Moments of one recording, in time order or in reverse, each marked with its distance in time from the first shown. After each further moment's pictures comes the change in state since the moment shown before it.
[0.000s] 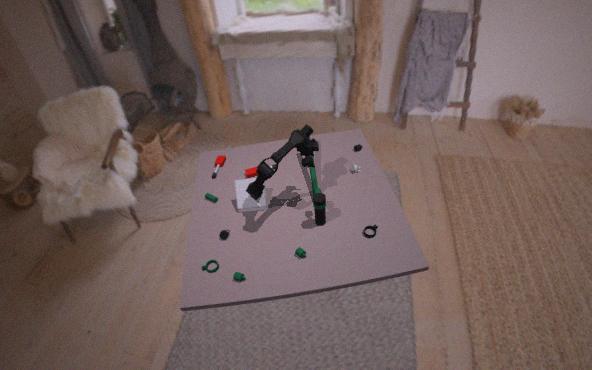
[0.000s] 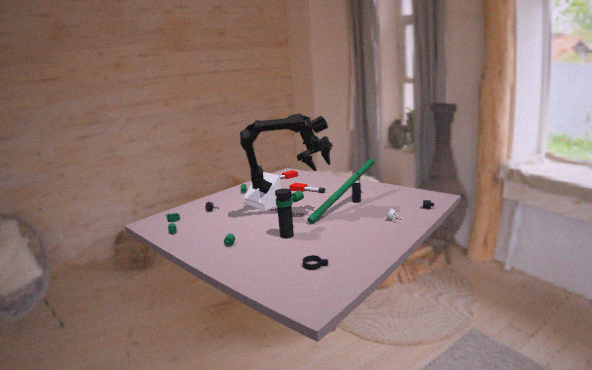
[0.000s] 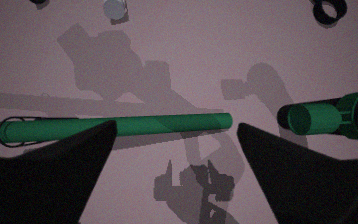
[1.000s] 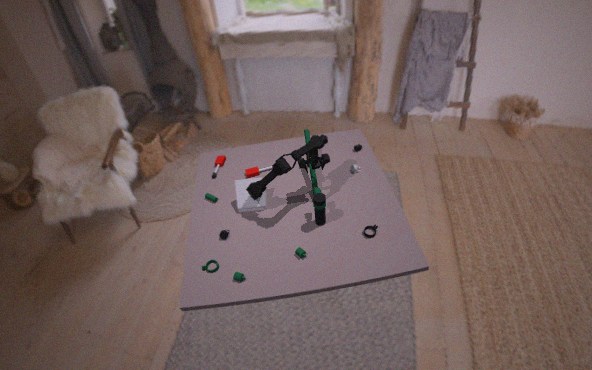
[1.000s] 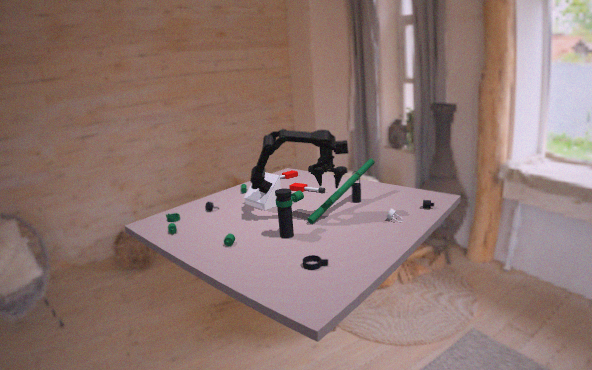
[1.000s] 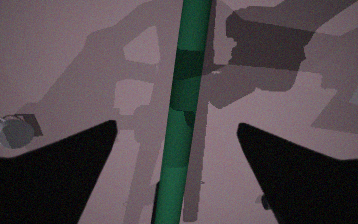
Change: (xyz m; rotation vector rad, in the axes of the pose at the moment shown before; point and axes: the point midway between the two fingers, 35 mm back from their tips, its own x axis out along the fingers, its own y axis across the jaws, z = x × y) arm 0.095 0.020 -0.027 1.361 0.284 -0.371
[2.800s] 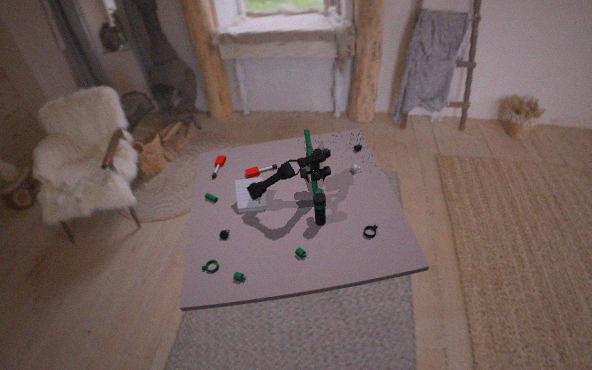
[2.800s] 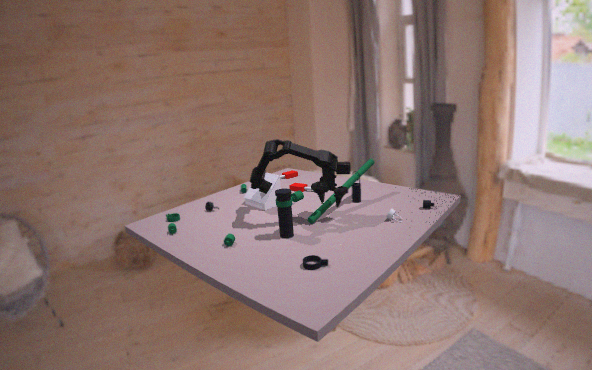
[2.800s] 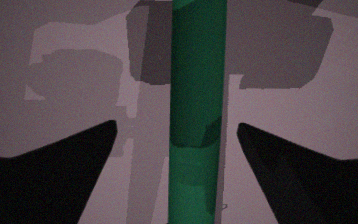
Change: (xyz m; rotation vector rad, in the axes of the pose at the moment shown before) arm 0.093 0.001 -0.002 0.105 0.006 -0.028
